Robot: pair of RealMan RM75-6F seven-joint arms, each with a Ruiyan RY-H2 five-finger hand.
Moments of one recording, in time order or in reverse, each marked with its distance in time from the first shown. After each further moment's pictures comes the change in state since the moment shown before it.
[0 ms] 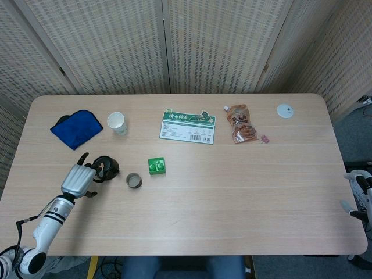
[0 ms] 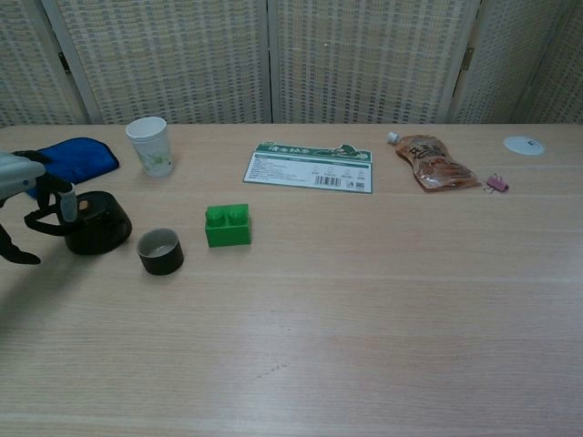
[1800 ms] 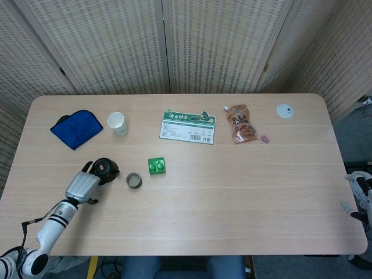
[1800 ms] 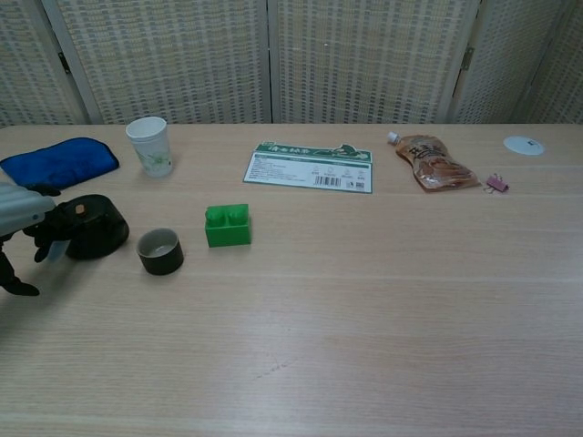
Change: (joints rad) left arm -0.005 -0.040 0.034 0.052 0.002 -0.070 0.008; right arm -0.007 -0.011 0.001 0.006 0.011 -0.001 -0.002
